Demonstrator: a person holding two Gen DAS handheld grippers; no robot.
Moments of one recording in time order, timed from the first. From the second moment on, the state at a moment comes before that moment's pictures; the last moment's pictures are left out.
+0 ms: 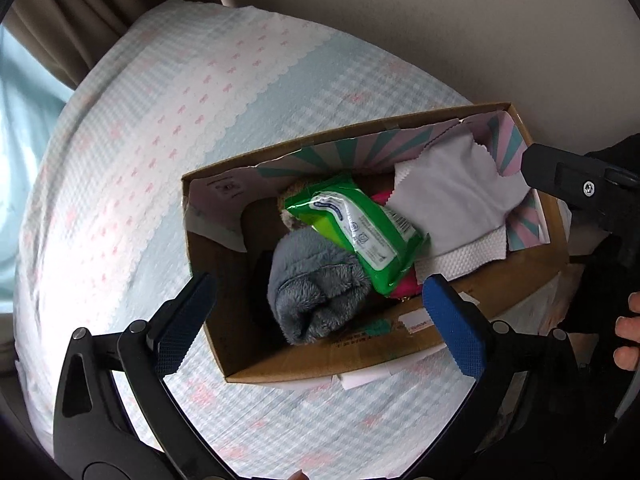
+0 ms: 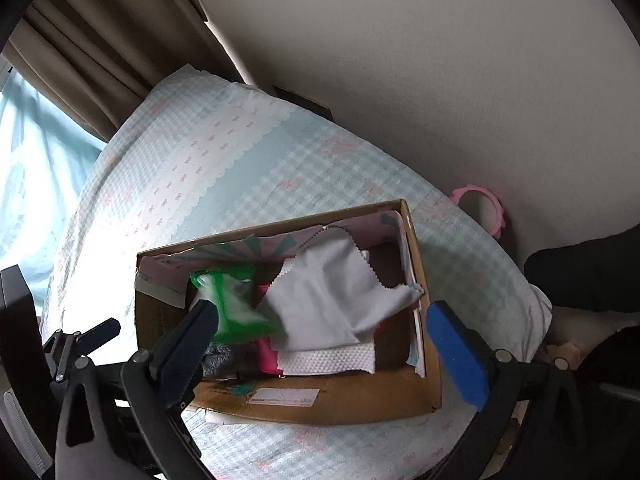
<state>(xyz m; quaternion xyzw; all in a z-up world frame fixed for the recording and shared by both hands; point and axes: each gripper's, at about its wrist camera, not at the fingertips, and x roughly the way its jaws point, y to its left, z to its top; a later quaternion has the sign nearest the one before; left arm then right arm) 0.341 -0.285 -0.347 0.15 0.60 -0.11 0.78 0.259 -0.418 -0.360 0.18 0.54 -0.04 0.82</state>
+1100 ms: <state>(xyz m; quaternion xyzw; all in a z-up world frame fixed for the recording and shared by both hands) 0.184 -0.128 -0.073 0.05 0.36 -0.09 0.93 0.089 -0.302 -0.118 0.06 0.35 -0.07 0.93</state>
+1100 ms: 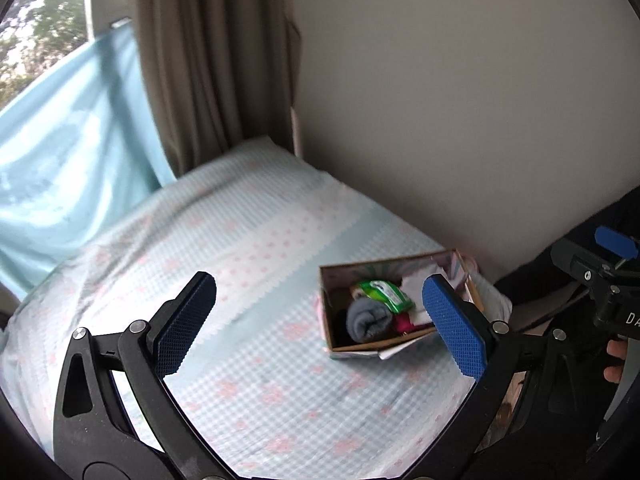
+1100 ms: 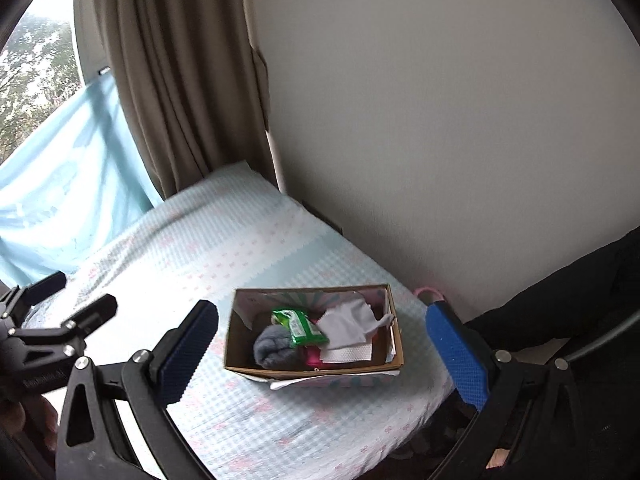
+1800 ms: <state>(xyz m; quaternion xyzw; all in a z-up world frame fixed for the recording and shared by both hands) 0.086 -0.058 -0.028 0.03 0.27 -0.08 0.96 0.008 -0.251 -0.078 0.04 0.27 -0.11 0.95</state>
